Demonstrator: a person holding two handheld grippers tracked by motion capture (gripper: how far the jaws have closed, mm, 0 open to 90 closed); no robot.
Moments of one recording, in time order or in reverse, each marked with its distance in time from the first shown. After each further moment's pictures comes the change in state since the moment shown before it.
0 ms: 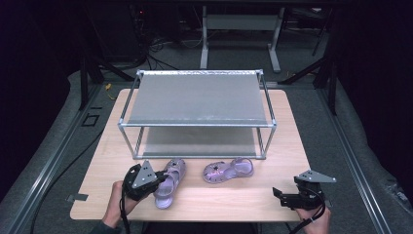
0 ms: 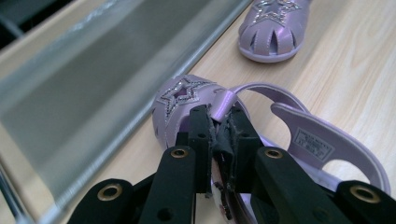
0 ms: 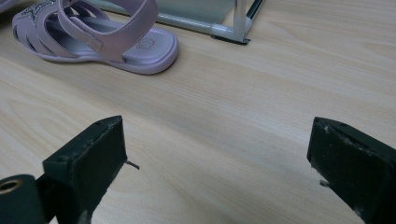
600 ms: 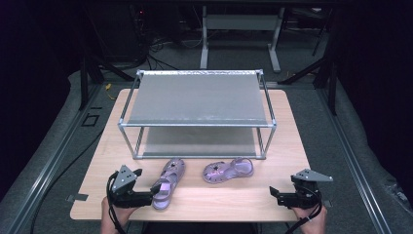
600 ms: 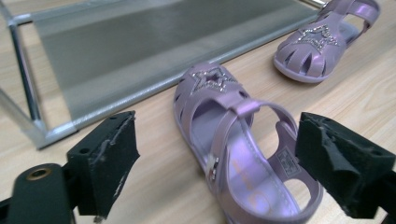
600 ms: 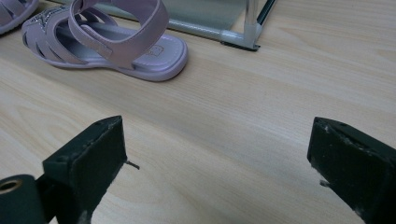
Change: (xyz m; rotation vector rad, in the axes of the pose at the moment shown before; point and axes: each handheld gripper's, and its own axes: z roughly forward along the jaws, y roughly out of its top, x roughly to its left) left arm -0.013 -0.029 -0.029 -0.064 0.140 -0.404; right arm 0.007 0.005 0.004 -0.006 0.018 0.002
